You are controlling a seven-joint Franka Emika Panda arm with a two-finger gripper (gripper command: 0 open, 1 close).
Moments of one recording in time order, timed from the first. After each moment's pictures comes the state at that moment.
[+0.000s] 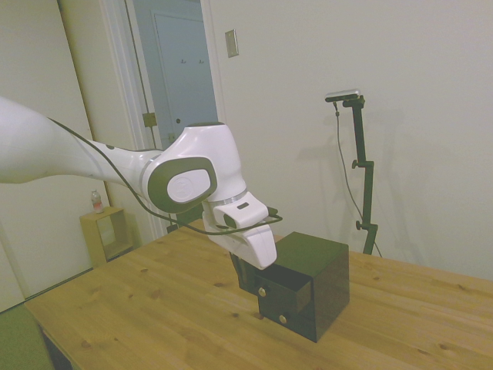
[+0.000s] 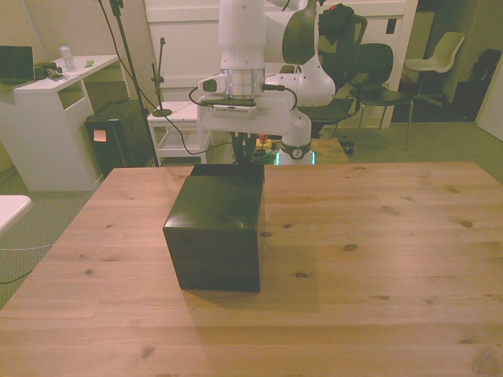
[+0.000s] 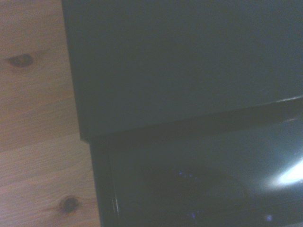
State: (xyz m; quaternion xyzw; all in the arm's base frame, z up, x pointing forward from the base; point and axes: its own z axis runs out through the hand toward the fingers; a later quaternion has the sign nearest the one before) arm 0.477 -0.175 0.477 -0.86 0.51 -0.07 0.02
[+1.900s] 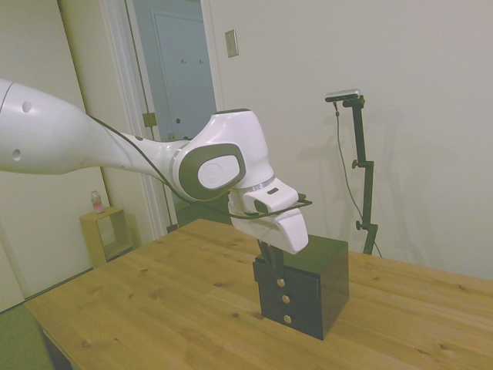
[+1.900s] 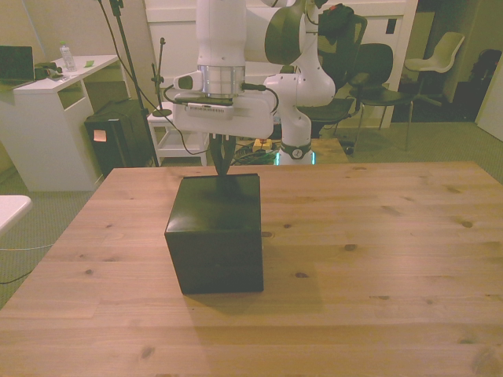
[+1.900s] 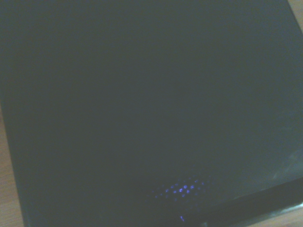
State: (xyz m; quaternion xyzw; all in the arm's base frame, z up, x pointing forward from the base) arm 0.515 -0.212 0.491 -0.86 0.51 -0.09 0.01
